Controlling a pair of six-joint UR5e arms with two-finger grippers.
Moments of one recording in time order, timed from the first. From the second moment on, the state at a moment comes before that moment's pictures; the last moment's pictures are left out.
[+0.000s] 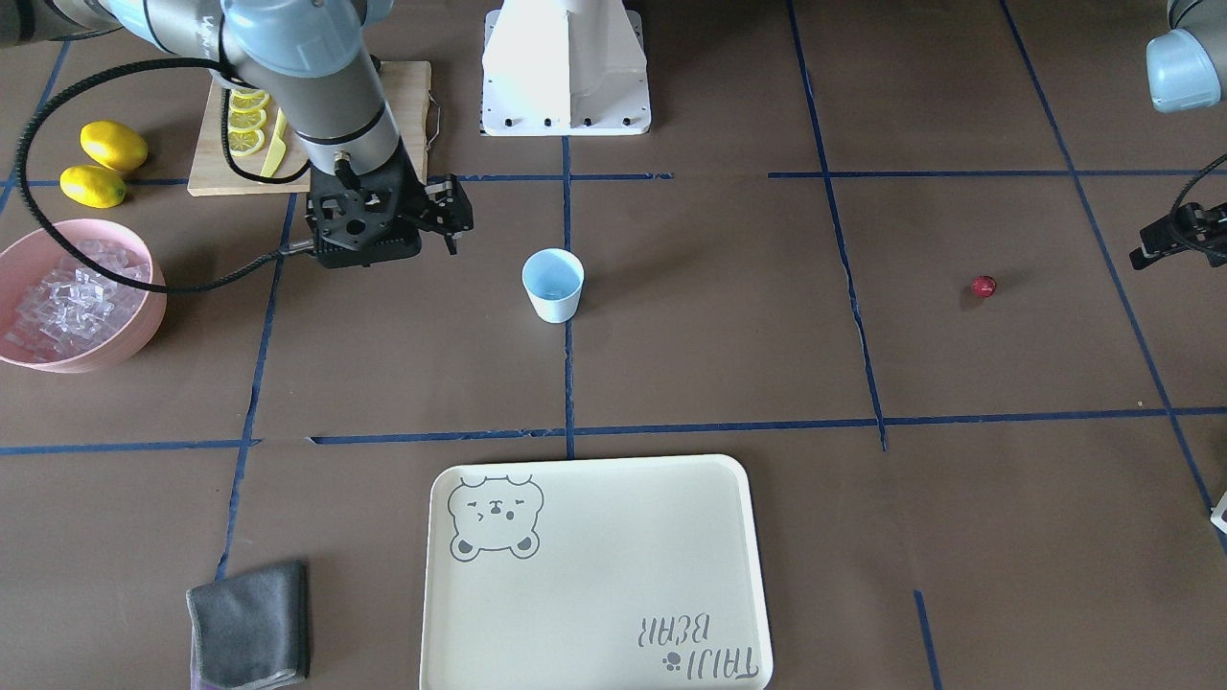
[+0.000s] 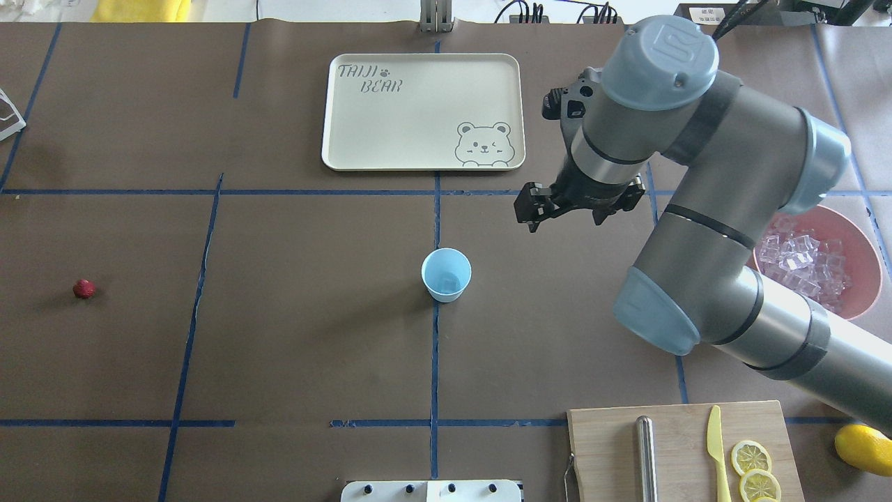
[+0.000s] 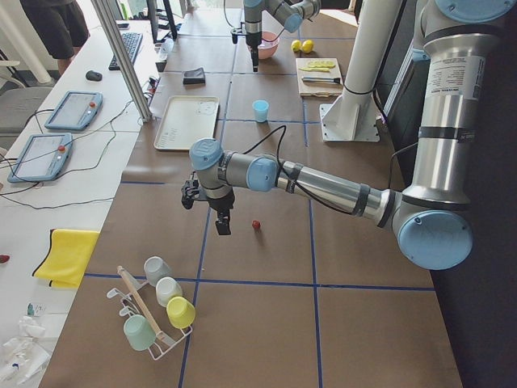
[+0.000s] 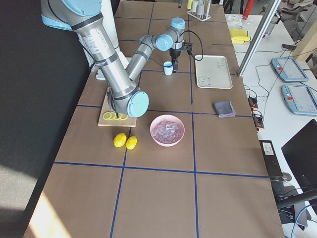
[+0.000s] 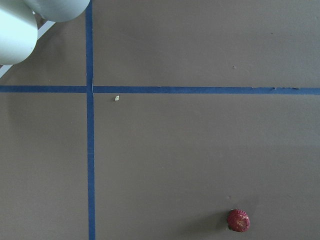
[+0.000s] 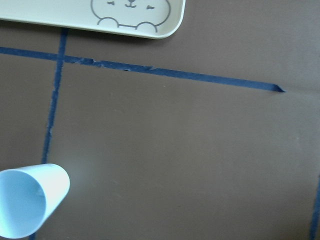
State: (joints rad) left arm -1.31 -1.62 -1.81 -1.45 -2.34 -0.31; right arm 0.74 -1.02 1.94 -1.85 2.06 0.85
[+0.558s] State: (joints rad) left arm -1.29 -1.62 -1.84 -1.45 -2.33 -0.36; right arm 0.92 -1.25 2.00 -1.86 2.08 0.41
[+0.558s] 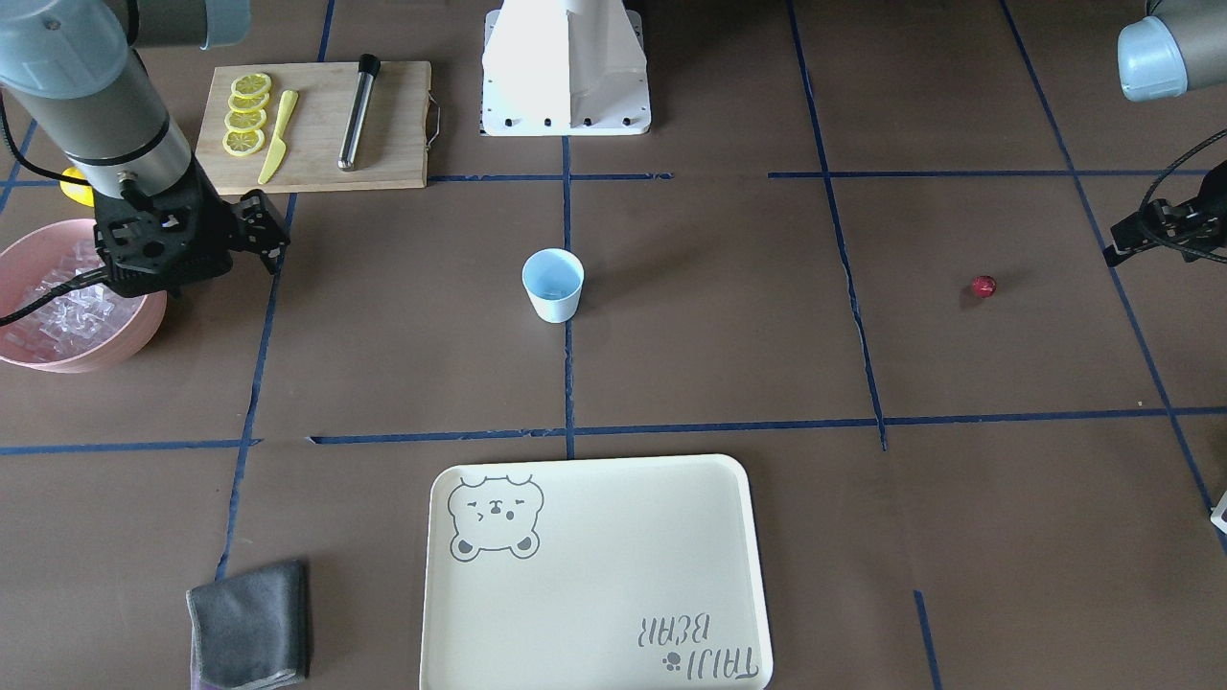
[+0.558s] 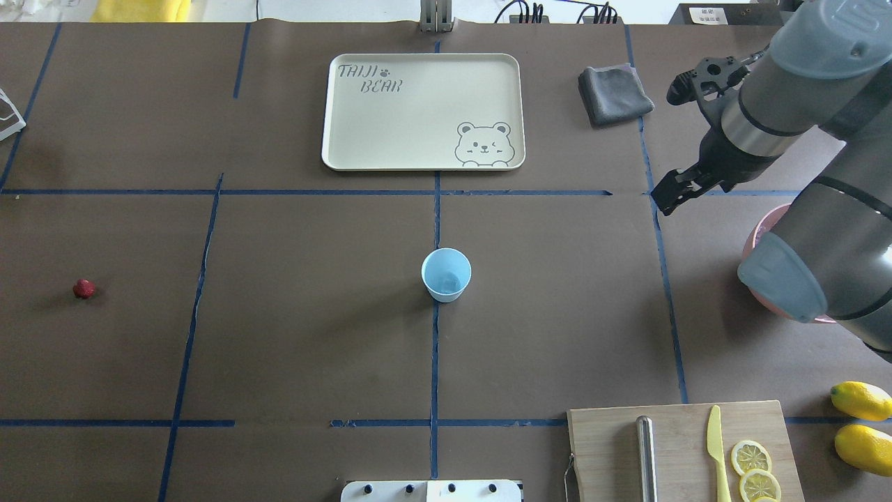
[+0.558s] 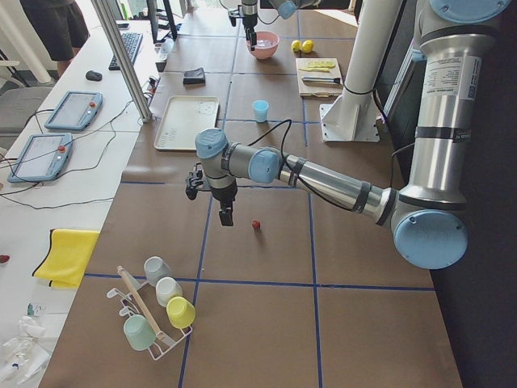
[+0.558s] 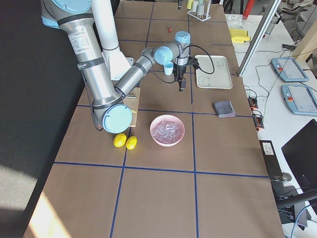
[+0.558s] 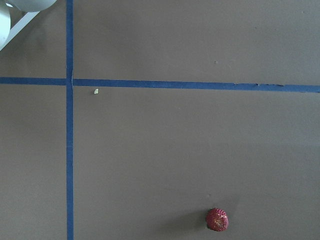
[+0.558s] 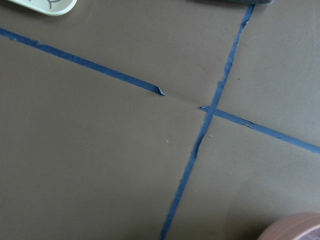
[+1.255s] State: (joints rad) left arm -1.29 -1.62 -1.86 -1.45 -2.34 -0.37; right arm 1.03 -1.47 1.99 -1.85 2.10 0.10
